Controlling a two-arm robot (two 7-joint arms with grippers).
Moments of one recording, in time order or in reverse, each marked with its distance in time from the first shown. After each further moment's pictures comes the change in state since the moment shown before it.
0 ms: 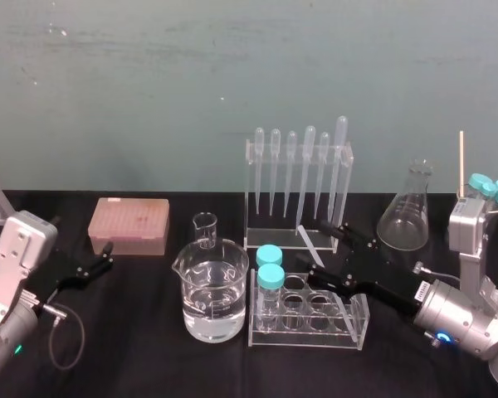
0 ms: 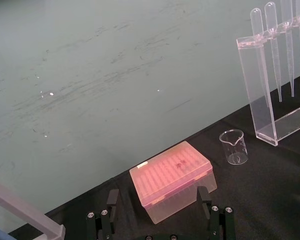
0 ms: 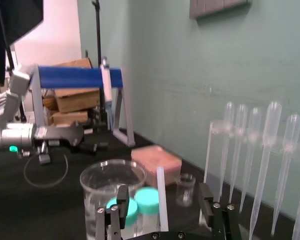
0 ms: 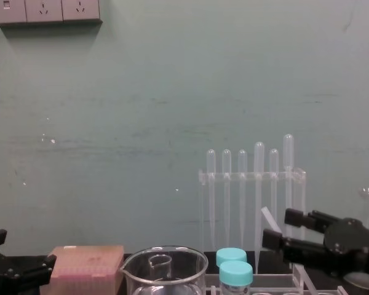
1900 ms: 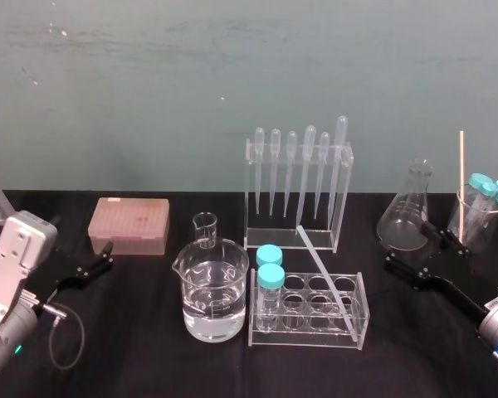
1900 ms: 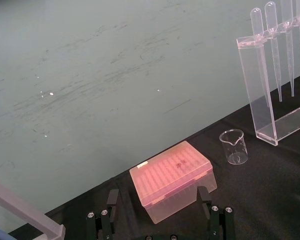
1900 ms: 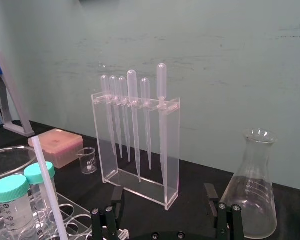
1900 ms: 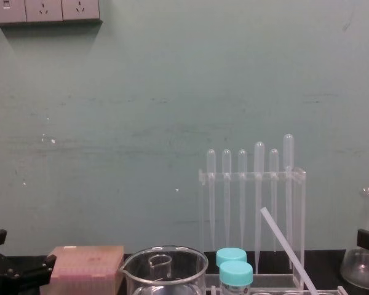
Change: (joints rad) left arm 0.000 0.000 0.000 0.000 0.000 0.000 0.000; right arm -0.248 0.038 0.235 -0.240 -0.086 0.168 -0.379
